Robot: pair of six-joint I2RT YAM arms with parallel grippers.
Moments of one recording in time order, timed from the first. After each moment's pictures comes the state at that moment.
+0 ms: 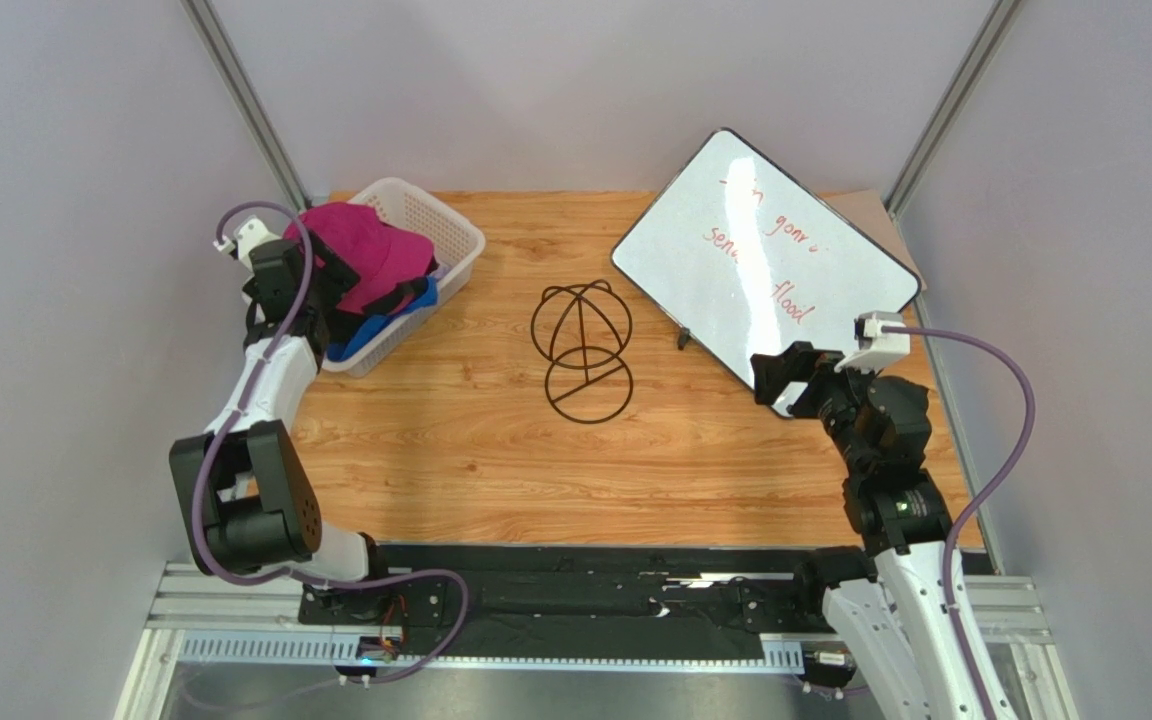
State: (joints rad) left arm 0.23 1.45 0.97 0.03 -0.12 -0.53; right arm 0.13 0.52 0.57 -0.24 -0.09 0.32
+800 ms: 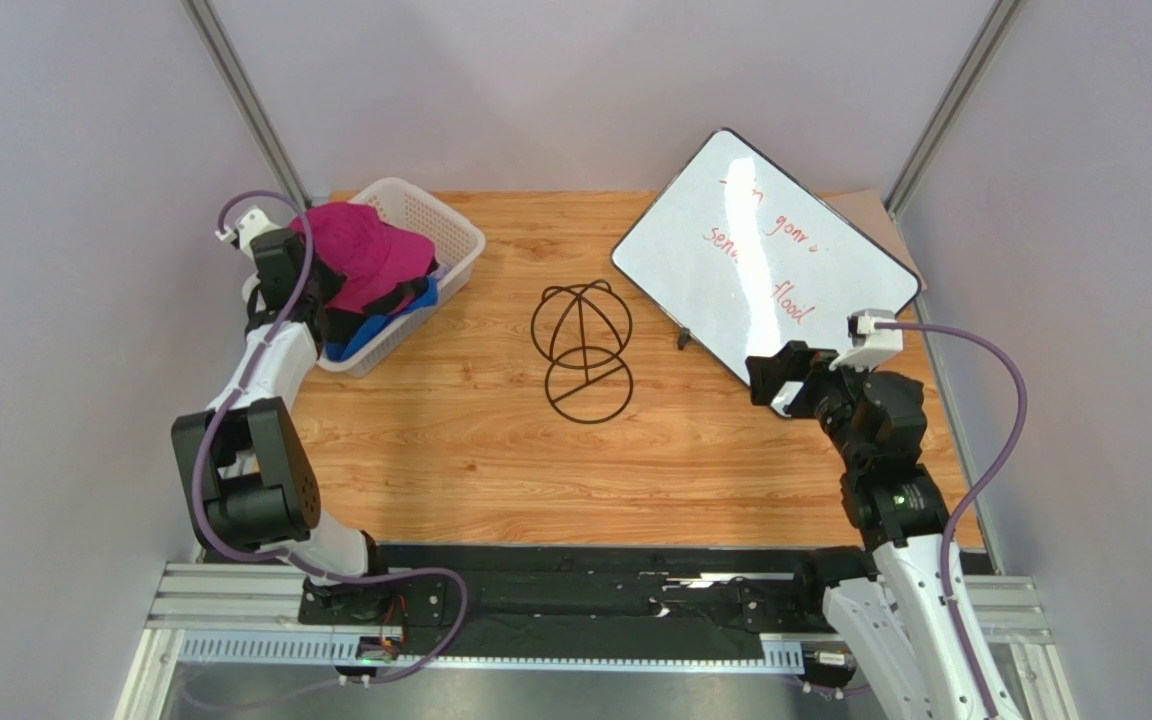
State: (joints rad) left arm 0.23 1.53 1.03 0.07 -0.11 -0.53; right arm 0.13 0.55 0.57 -0.24 -0.12 0.32
